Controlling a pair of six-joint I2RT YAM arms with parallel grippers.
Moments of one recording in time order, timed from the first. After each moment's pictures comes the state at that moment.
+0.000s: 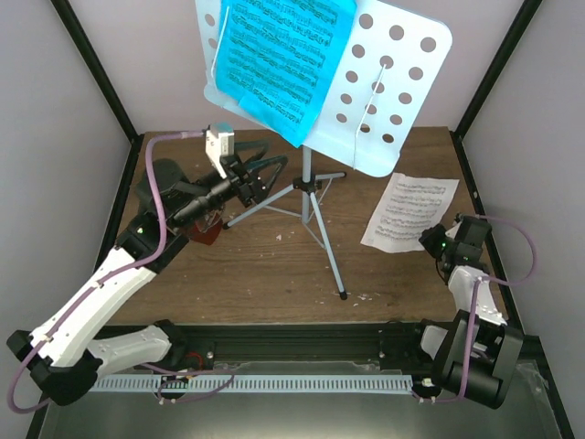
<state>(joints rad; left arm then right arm) -0.71 1.08 1.27 -0.02 0.28 -0.38 -0.38 1.07 0.47 -0.13 -0.40 0.55</state>
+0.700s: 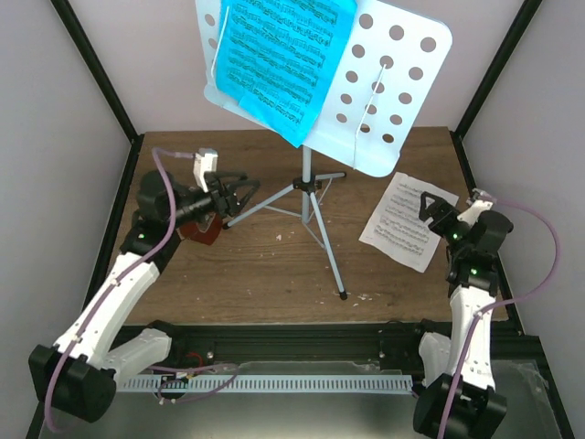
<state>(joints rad) -0.33 0.99 0.93 0.01 0.64 -0.49 -0.38 0.77 0.56 -0.13 -0.46 0.50</state>
